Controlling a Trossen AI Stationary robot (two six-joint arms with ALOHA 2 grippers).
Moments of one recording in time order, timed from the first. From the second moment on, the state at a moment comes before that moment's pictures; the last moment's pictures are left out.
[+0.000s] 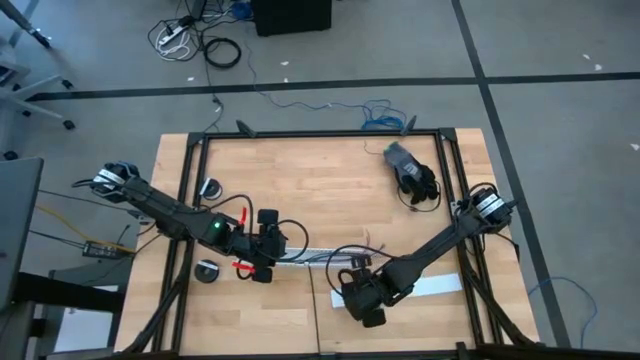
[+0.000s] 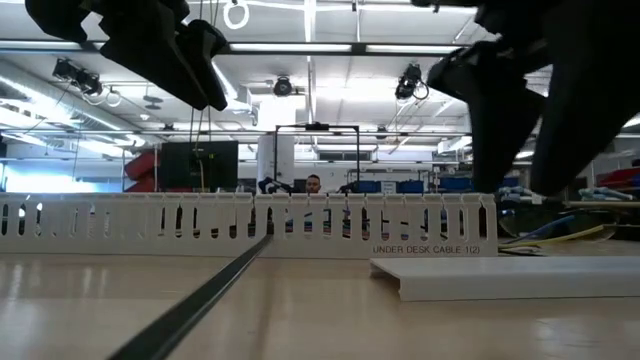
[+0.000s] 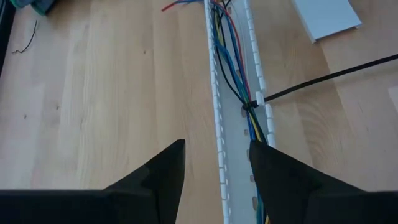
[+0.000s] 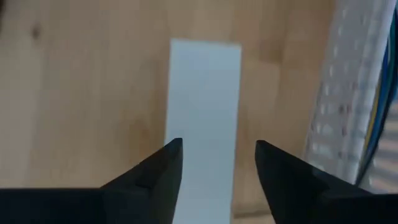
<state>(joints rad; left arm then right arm) -0.42 1.38 0.95 -0.51 -0.41 -0.11 0.58 1.93 1.39 -0.68 0.22 0.37</state>
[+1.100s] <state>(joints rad) -0.42 1.38 0.94 -0.52 -0.41 -0.09 0.59 1.93 1.19 -0.42 0.17 0.47</state>
